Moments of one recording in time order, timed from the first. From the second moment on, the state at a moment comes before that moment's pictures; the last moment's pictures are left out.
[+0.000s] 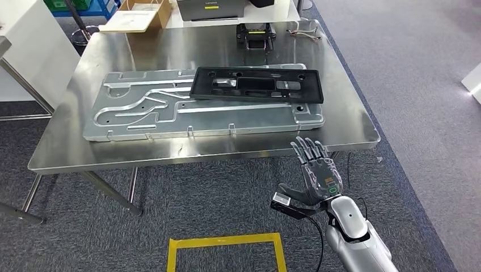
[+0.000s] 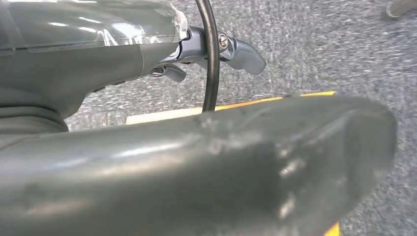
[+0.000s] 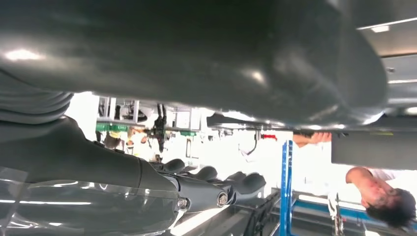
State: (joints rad) left arm -0.07 -0.06 1.34 -0.30 -1.32 -0.08 -0.55; right arm -0.26 -0.11 0.28 -1.26 1.30 -0.49 -0.10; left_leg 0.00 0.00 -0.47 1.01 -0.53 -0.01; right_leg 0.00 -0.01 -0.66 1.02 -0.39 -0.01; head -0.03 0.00
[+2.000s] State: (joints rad) left arm -0.05 -0.19 1.45 -0.44 -1.22 -0.12 -0.55; right arm 0.08 0.23 -1.05 -0.86 0.64 0.33 -0.56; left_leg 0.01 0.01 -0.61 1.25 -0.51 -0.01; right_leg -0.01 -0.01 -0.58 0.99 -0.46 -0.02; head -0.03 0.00
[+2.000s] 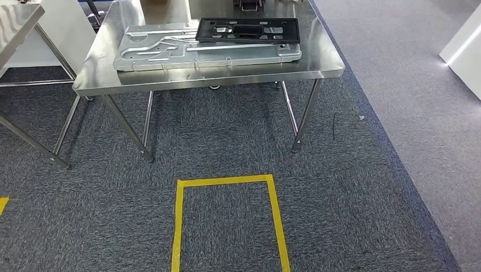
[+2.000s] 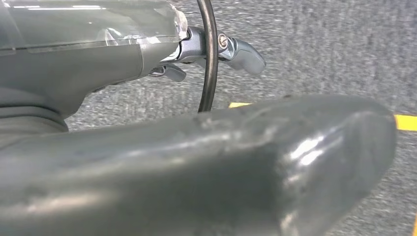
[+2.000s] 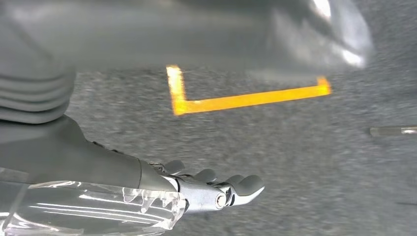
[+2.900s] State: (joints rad) left arm -0.06 -0.20 1.45 -0.44 -1.20 -0.09 -0.55; right arm 0.00 0.22 -1.31 -0.50 1.01 0.01 -0.23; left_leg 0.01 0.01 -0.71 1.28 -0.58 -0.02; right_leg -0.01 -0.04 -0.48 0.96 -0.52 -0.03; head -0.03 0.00
